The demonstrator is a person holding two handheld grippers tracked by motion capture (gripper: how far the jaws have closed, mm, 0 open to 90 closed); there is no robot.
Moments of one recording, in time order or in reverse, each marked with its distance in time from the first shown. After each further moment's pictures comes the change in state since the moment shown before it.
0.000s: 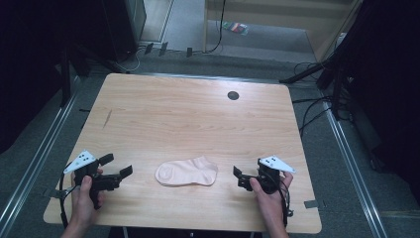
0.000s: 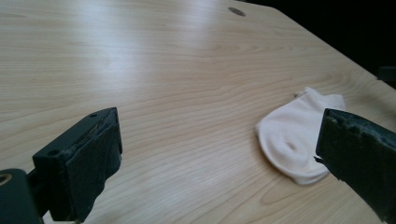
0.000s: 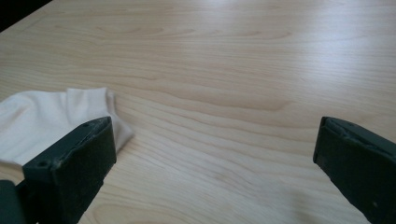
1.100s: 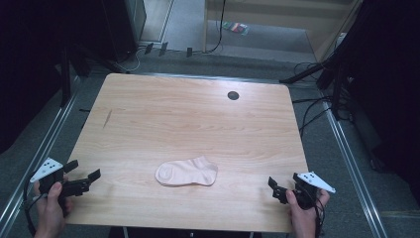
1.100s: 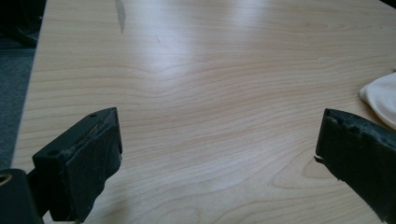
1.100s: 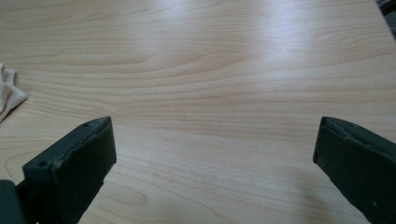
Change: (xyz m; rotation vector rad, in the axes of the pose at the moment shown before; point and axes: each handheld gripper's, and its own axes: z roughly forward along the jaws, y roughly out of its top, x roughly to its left) left arm 0.059 -0.022 -0.051 0.025 0.210 0.012; right arm -0.076 -0.037 -0.059 -0.018 -0.161 0.075
